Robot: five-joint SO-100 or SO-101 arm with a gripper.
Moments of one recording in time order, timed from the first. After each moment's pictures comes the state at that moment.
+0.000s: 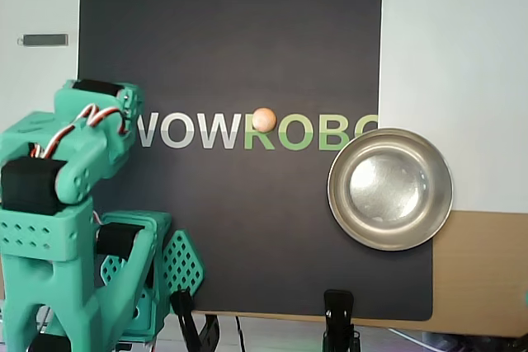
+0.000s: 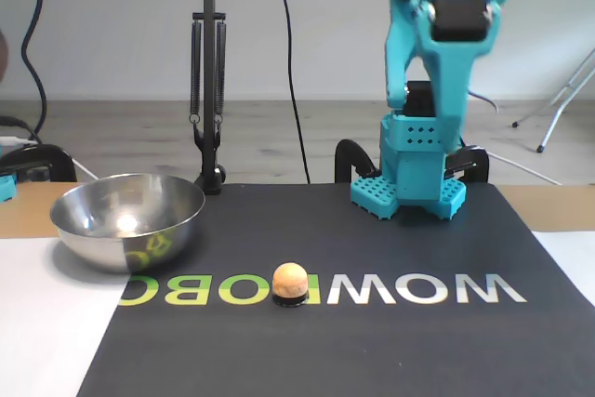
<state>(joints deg) 4.3 133.3 112.6 80.8 0.1</state>
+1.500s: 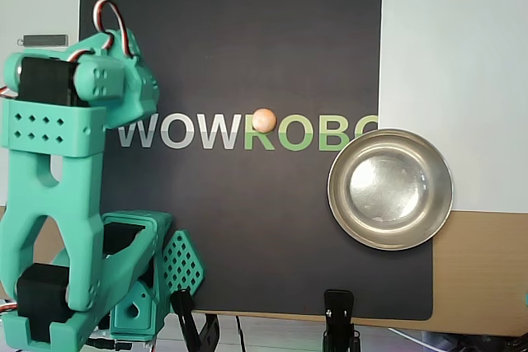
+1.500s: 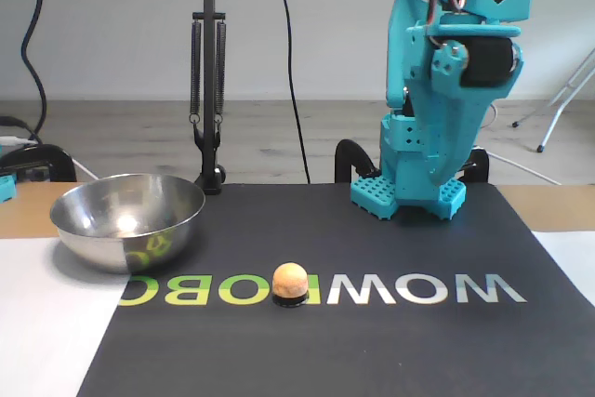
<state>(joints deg) 4.8 107.3 97.6 85.9 -34.5</state>
